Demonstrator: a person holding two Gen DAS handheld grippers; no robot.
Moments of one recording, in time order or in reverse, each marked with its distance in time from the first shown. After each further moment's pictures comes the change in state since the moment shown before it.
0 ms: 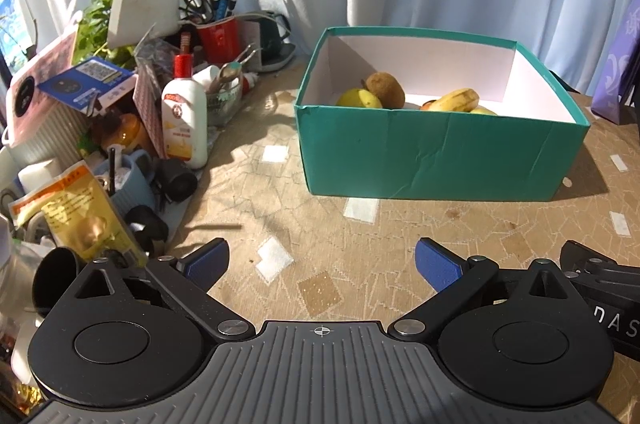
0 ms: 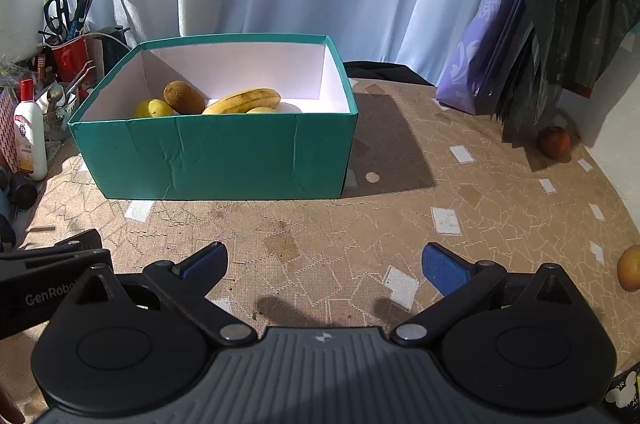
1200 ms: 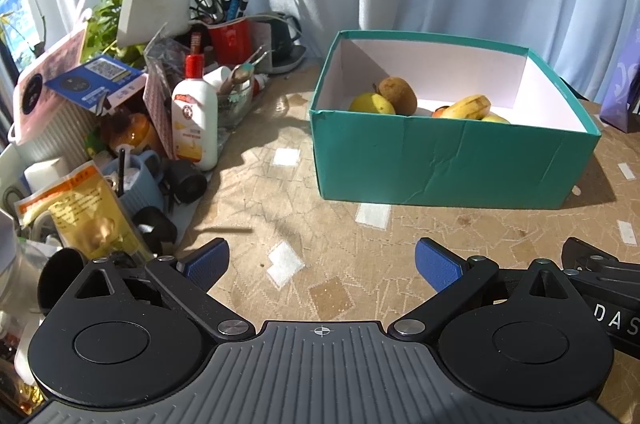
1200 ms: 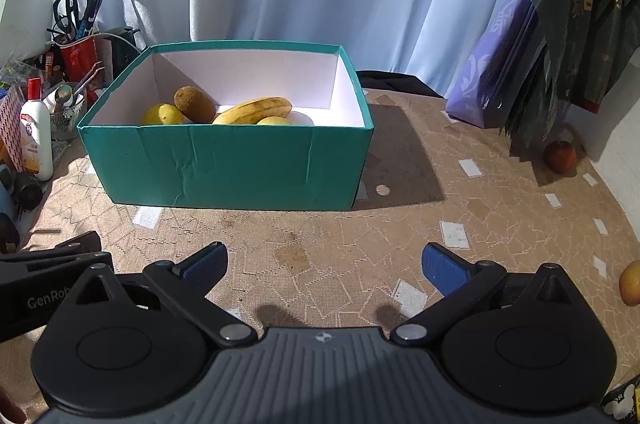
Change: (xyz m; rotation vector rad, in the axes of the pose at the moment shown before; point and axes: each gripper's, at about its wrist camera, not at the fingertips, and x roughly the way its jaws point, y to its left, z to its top) left arm 0.002 0.004 0.002 -0.021 -0.006 0.020; right arm 0.002 0.008 0.006 -0.028 -0.017 0.010
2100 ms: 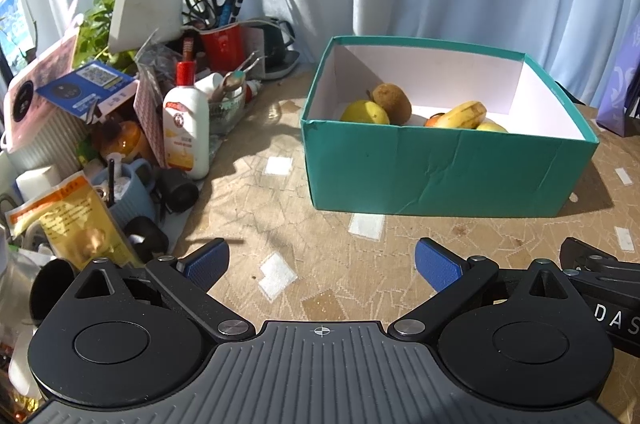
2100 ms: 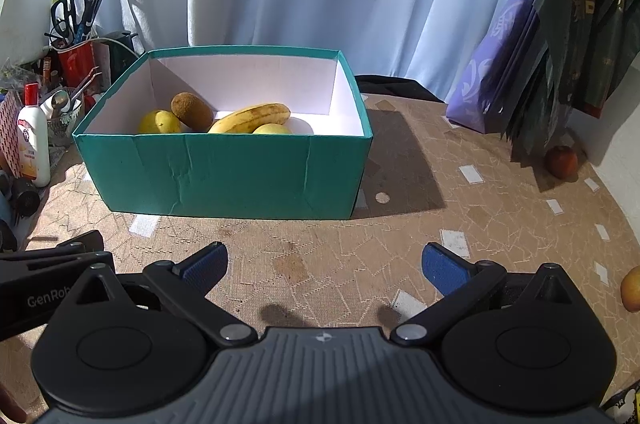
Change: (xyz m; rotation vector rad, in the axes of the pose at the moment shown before) left arm 0.006 -0.001 0.005 0.006 -0.013 -0.018; right arm 0.005 0.000 0.006 0.001 -0.008 0.001
